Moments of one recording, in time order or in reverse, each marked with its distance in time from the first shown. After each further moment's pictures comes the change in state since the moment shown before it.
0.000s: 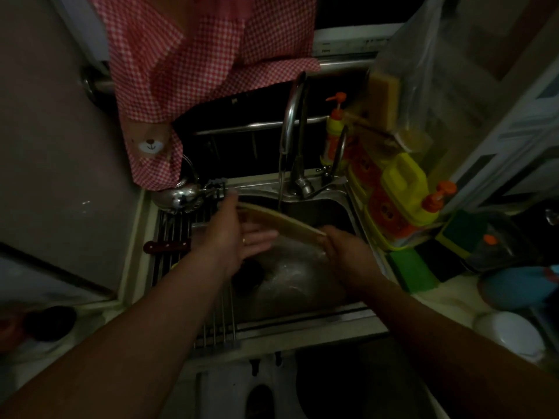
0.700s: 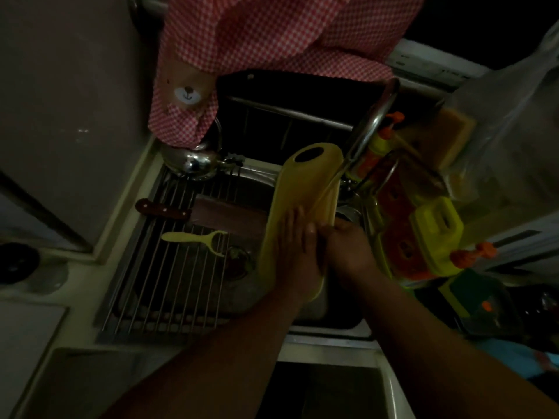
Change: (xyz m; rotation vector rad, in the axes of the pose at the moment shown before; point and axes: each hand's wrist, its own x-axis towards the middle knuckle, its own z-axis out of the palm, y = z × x) left_hand 0.078 -0.138 0.071 0.379 0.045 0.481; right_hand 0.057 -0.073 0.006 0.412 -0.028 0.408
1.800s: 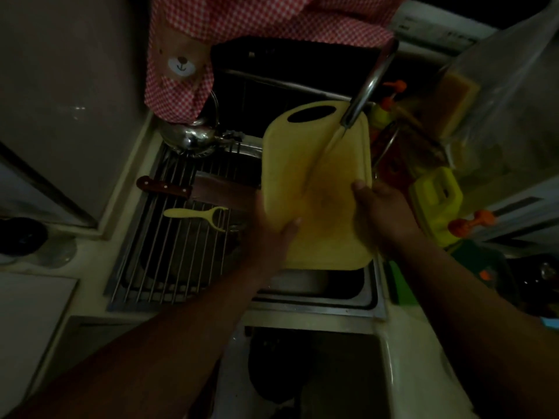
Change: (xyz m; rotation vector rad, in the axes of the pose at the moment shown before) left_hand -0.024 0.002 -0.070 -0.019 0.040 -0.049; right_hand 0.004 0.002 -0.067 0.007 0.007 -0.081
